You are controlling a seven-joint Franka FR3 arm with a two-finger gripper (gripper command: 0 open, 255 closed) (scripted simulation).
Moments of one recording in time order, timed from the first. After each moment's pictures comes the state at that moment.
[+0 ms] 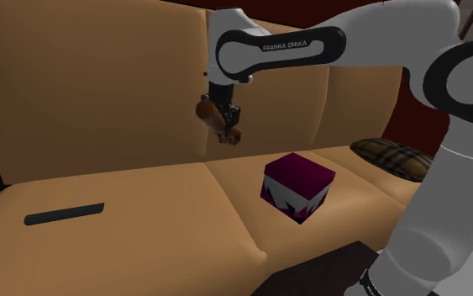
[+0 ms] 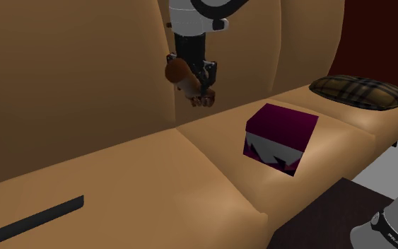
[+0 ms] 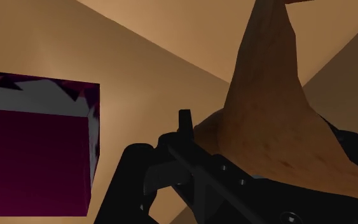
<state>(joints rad) -0.15 0.11 0.48 -1.70 -0.21 1.86 1.70</state>
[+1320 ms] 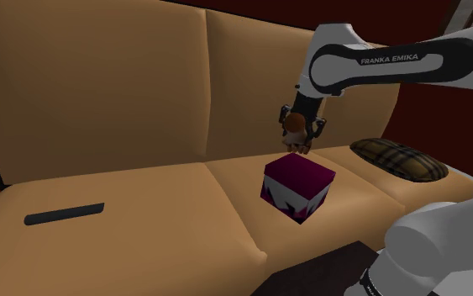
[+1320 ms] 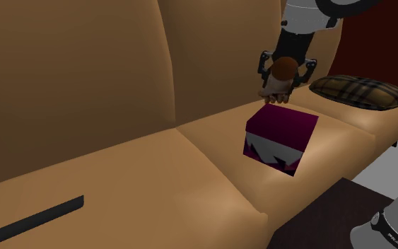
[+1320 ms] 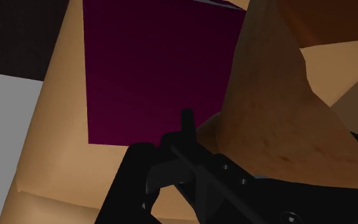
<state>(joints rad) -0.26 -0.59 0.18 -2.39 -0.01 1.94 1.23</state>
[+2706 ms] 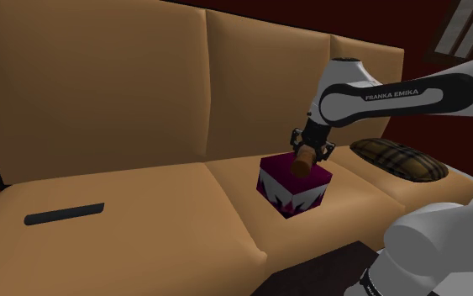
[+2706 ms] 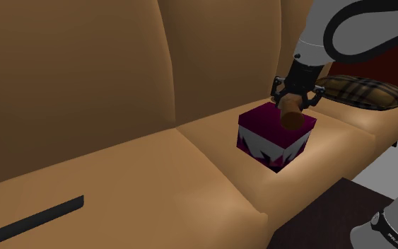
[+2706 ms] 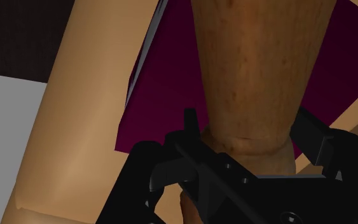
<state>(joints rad) -0.28 -0.67 0.11 -2.65 -0.04 2.11 1.16</state>
